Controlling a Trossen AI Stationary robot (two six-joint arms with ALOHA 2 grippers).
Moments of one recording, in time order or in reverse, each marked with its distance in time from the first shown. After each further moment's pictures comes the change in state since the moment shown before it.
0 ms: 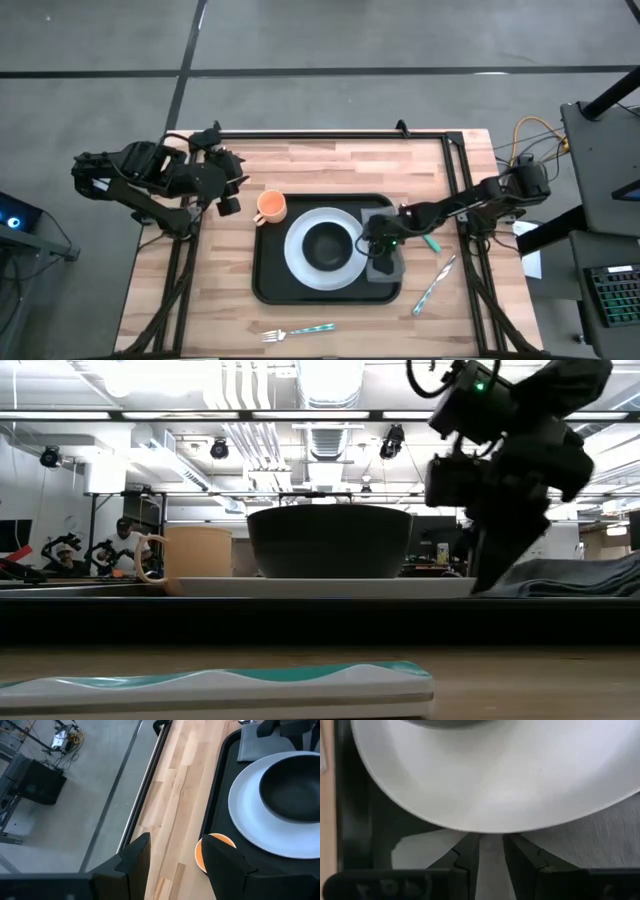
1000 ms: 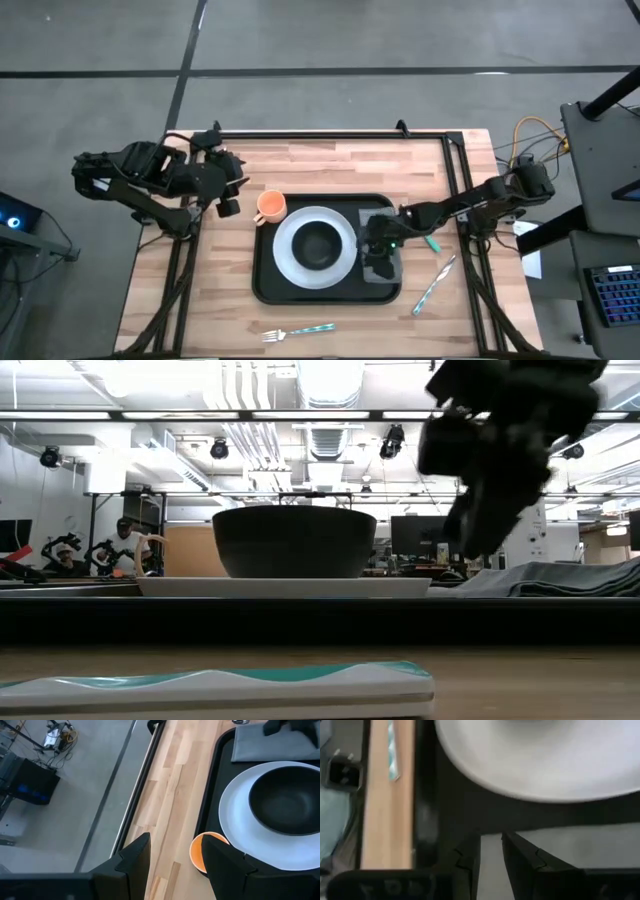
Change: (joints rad) left arm 0.000 0.000 0.000 0.000 0.030 0.000; right arm 0.040 -0.034 0.048 0.012 -0.121 0.043
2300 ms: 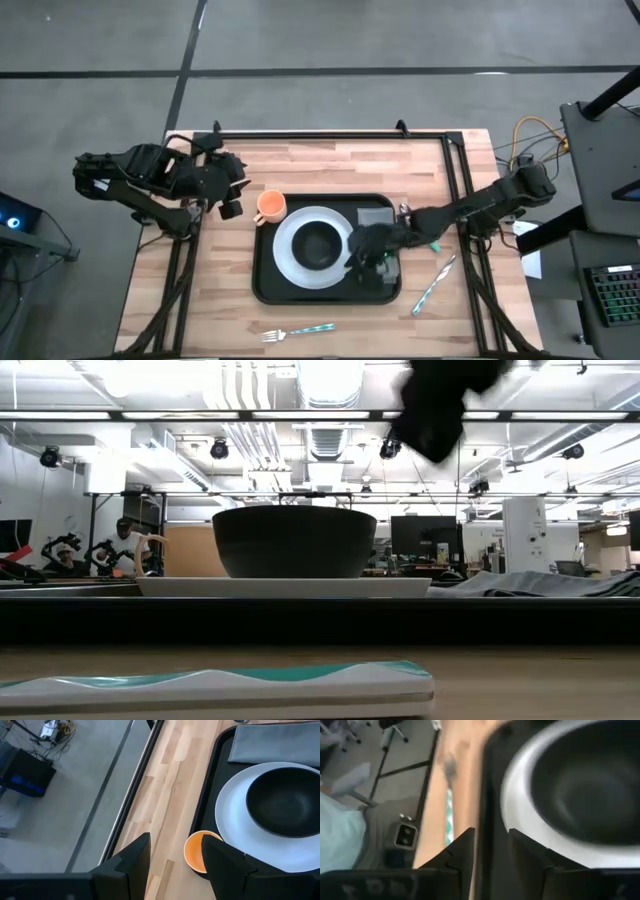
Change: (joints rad) left arm 0.000 0.000 -0.035 0.013 0.009 -0.056; right arm 0.145 0.024 0.303 -0.049 0.187 0.014
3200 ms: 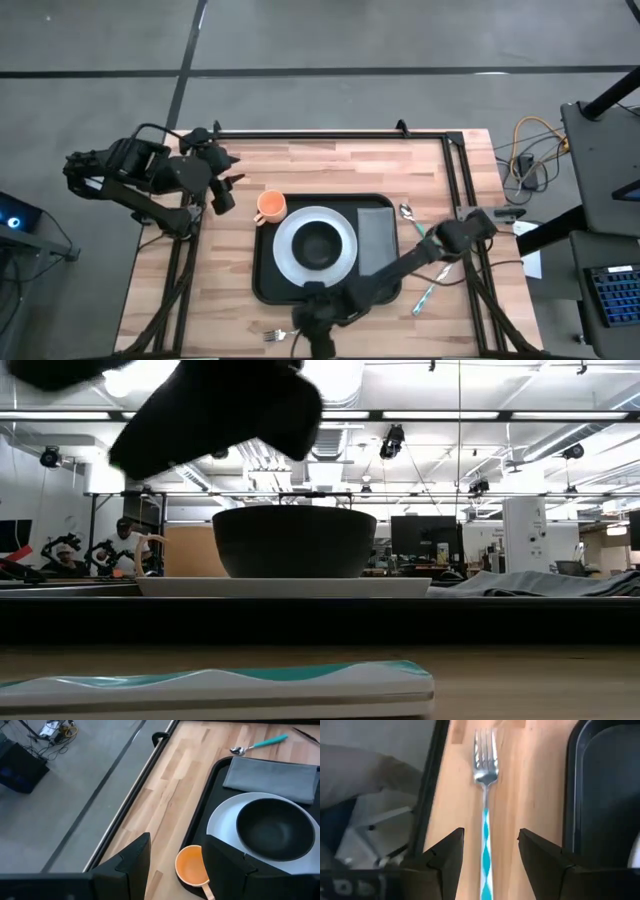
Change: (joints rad) left arm 0.000 -0.077 0.004 0.043 -0.002 -0.081; right arm 0.195 0.804 1.001 -0.456 0.171 -0.075
